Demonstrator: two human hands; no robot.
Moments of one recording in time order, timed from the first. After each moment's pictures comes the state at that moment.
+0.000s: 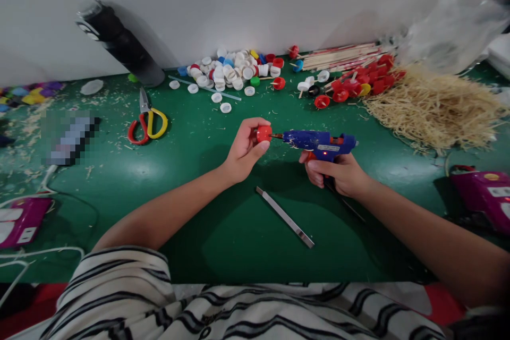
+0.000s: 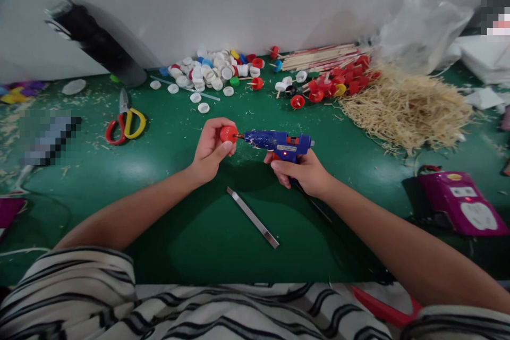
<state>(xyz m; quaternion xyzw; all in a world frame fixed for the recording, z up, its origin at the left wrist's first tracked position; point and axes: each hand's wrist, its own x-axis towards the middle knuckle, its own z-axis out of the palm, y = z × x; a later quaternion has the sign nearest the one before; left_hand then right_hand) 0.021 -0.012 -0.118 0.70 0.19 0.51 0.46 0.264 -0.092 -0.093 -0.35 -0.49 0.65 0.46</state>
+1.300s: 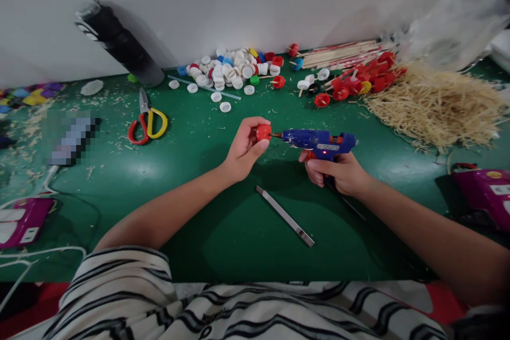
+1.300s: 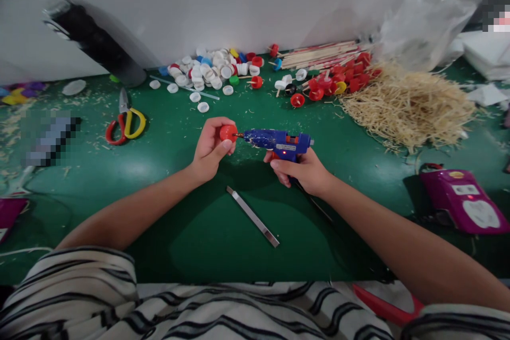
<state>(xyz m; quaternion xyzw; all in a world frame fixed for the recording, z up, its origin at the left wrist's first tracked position) 0.020 -0.012 -0.119 0.70 0.18 0.51 0.46 0.263 -0.092 -0.093 -0.36 -0.49 0.64 0.46</state>
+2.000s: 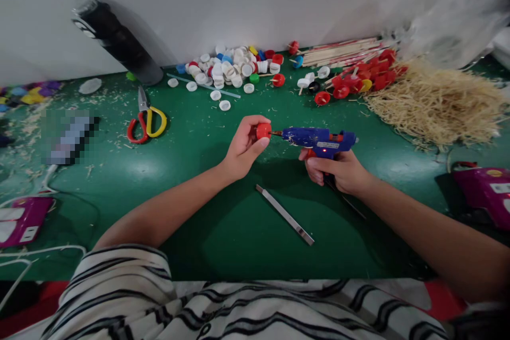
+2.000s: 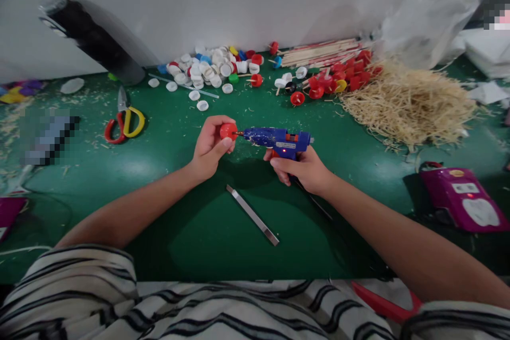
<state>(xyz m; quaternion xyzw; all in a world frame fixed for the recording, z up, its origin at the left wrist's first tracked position) 0.019 -0.011 -0.118 0.70 0.20 0.50 0.47 0.263 -0.091 -0.092 -0.35 -0.50 0.65 0.46</state>
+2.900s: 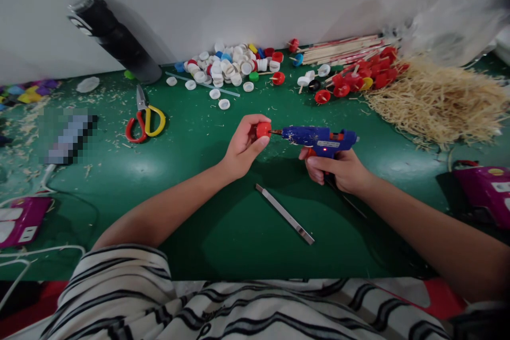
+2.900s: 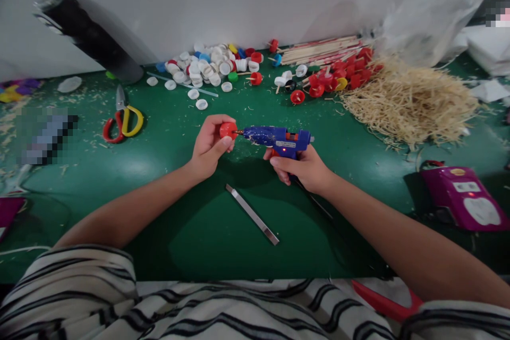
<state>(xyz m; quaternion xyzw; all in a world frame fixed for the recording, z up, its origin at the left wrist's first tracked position) 0.018 -0.011 -0.115 0.71 0.19 0.50 0.46 0.264 -0.092 -0.095 -0.35 -0.49 0.65 0.46</state>
